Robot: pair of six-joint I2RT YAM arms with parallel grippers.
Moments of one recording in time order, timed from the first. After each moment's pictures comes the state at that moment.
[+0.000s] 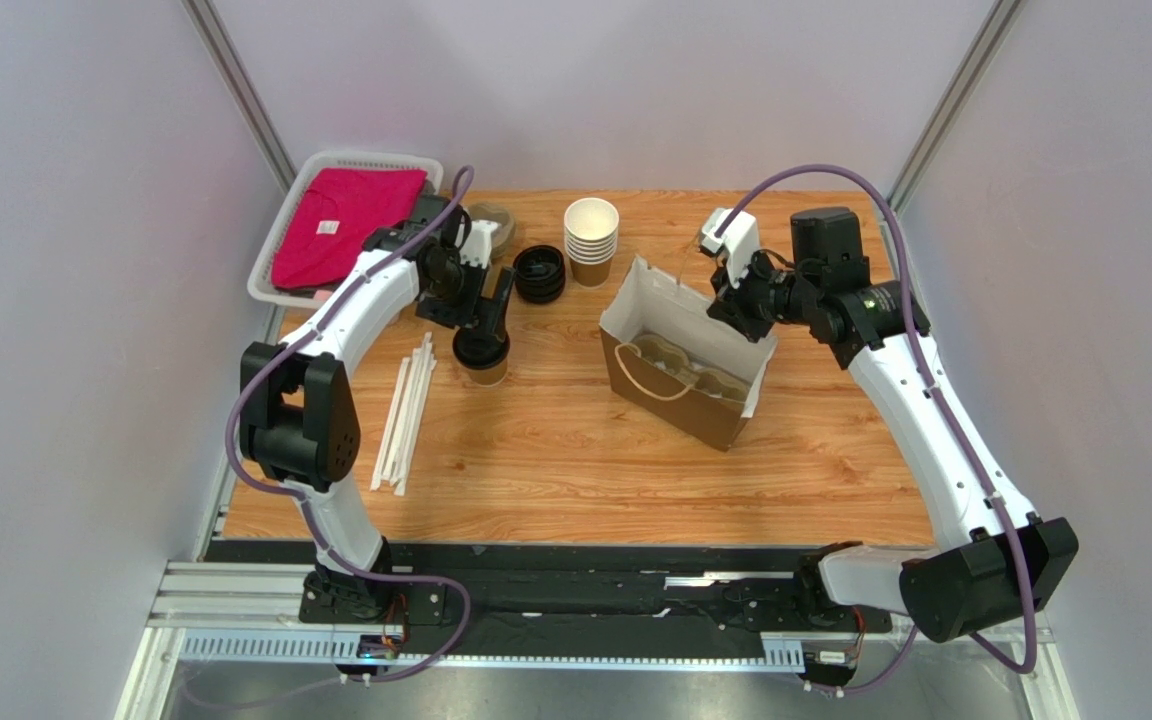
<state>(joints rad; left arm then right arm) -0.25 1.78 1.51 -0.84 0.21 0.05 0.28 1.27 1.36 -0.77 -0.47 -0.54</state>
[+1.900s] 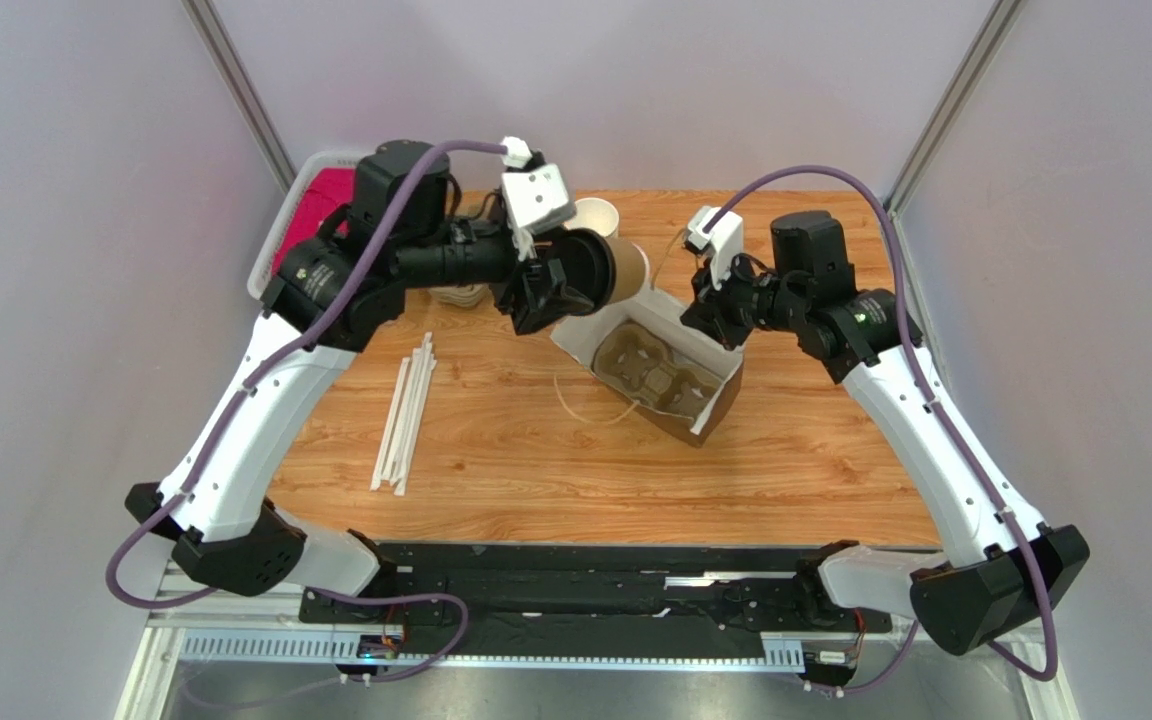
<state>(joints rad) -0.64 1.41 1.96 -0.90 0.52 0.36 0.38 1.24 1.37 -0.75 -0.47 -0.36</state>
